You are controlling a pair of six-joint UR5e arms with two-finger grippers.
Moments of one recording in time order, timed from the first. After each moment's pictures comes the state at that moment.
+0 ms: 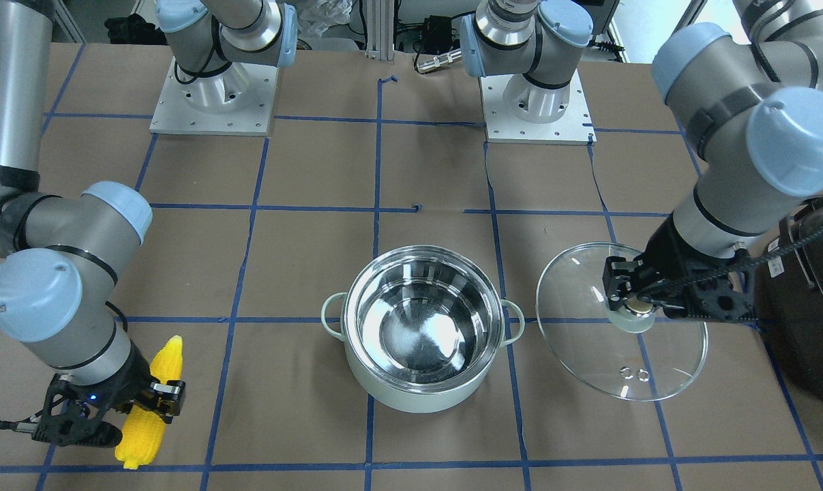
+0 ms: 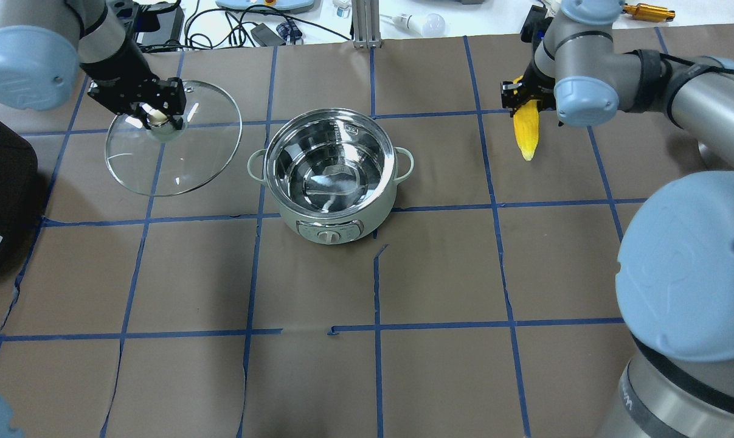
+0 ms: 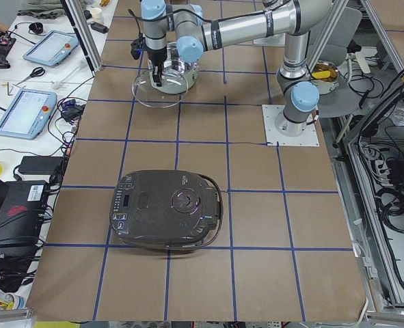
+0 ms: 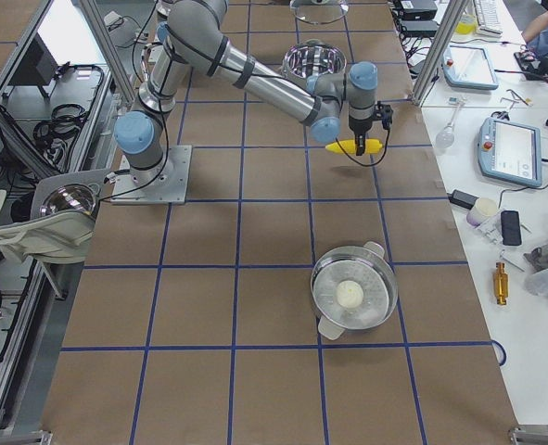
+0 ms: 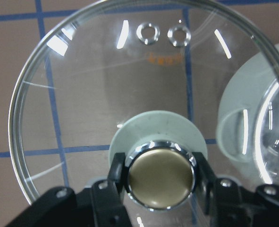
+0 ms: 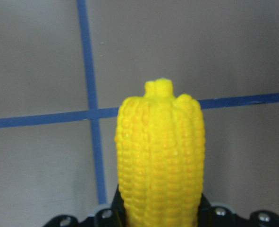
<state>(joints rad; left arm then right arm) -1.35 -1.83 -1.56 -1.28 1.57 0.26 1.51 -1.02 1.48 -2.23 -1.55 0.03</state>
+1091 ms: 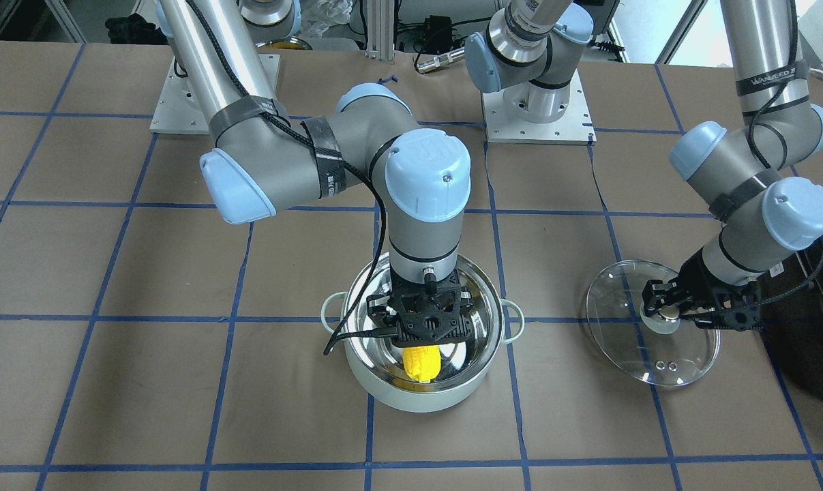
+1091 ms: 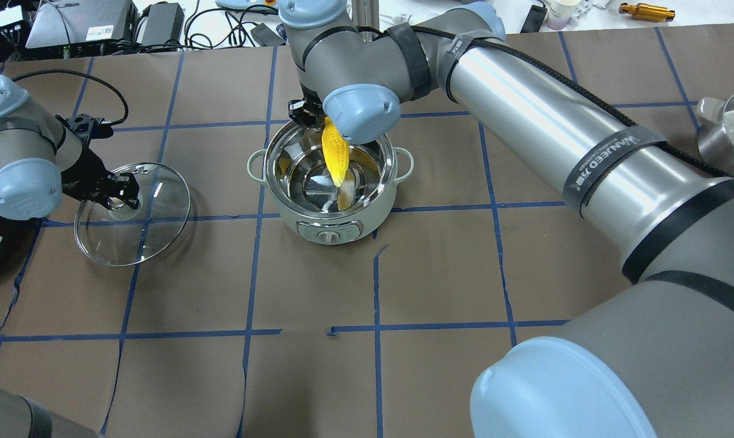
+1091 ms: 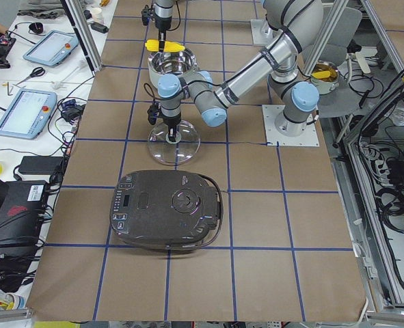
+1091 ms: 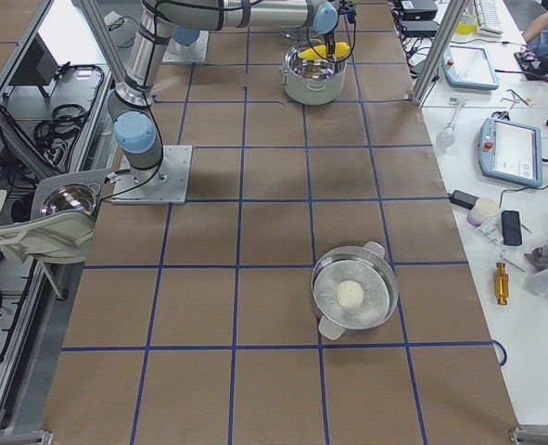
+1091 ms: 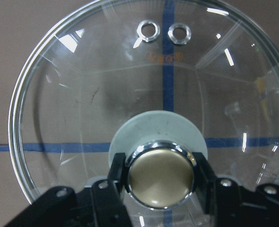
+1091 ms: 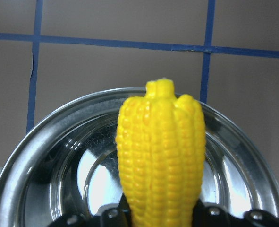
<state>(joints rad) -1.12 -1.92 -1.87 -0.92 1.57 0.45 2.02 -0.97 1.25 -2.01 -1.61 0.35</state>
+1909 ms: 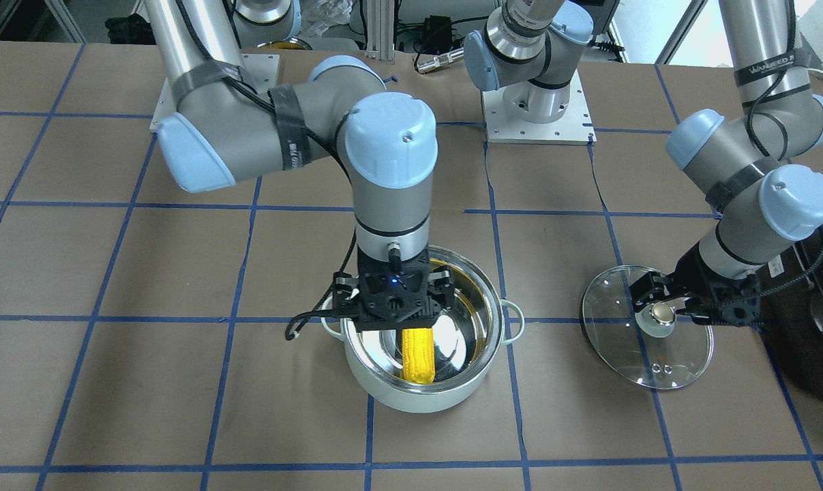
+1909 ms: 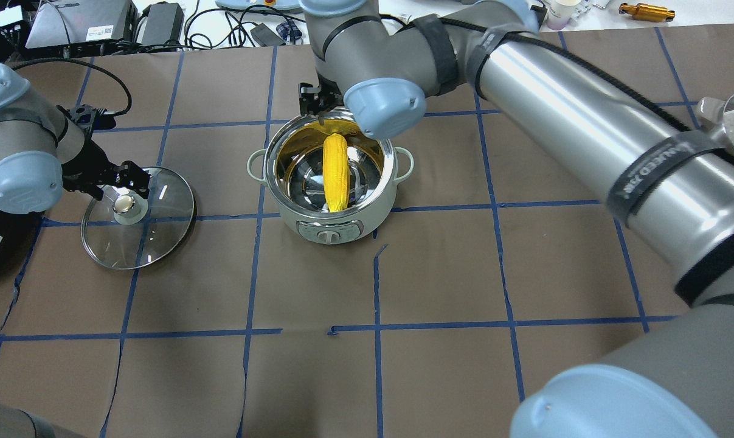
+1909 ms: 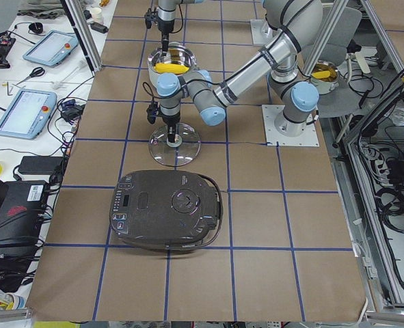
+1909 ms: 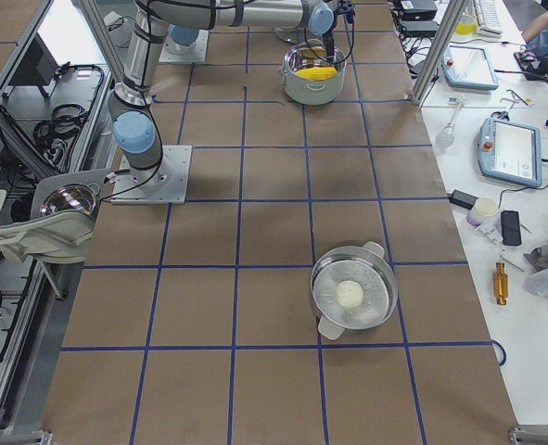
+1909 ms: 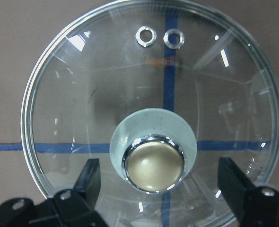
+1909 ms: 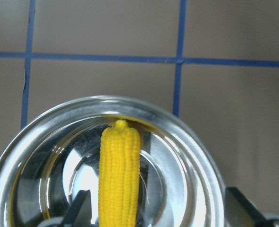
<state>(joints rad) -1.17 -1.86 -1.85 -0.97 1.57 0.42 1.94 -1.08 1.29 -2.00 -1.61 0.34</state>
